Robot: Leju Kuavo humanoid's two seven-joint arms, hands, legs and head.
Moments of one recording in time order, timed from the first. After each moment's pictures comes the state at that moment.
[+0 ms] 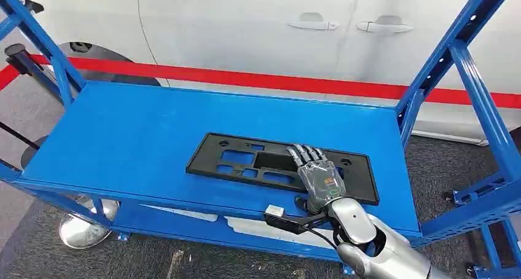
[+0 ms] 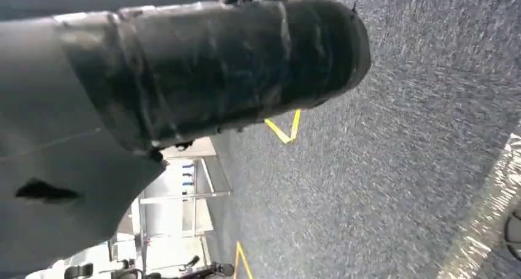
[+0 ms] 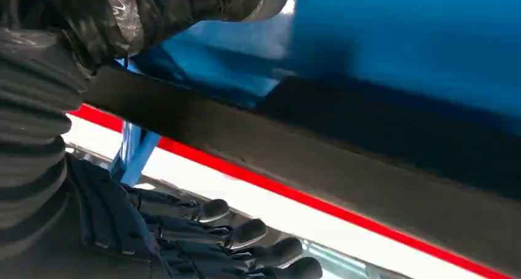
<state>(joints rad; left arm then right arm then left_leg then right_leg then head) -0.11 0.14 -1.30 -0.15 1.05 0.32 0.34 -0.27 -0.39 0.77 -1.58 1.08 -0.15 0.38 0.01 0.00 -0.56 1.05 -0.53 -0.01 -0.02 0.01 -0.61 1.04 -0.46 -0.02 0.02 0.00</state>
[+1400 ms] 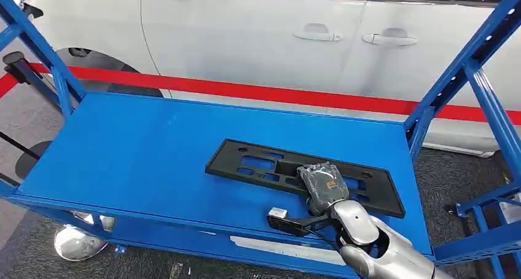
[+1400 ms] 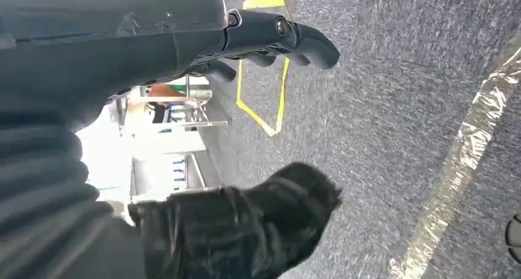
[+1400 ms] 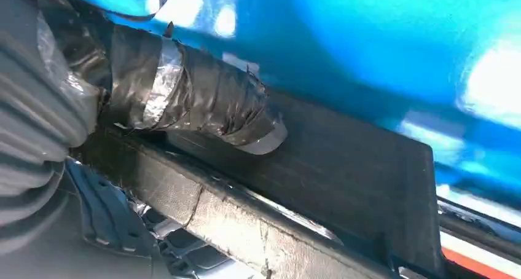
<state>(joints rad) -0.11 0.14 -1.30 -0.15 1.09 0.29 0.31 -0.26 -0.42 0.77 -1.61 1.03 -0.11 0.41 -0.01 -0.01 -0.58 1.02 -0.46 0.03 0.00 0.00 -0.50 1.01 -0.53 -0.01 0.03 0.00</state>
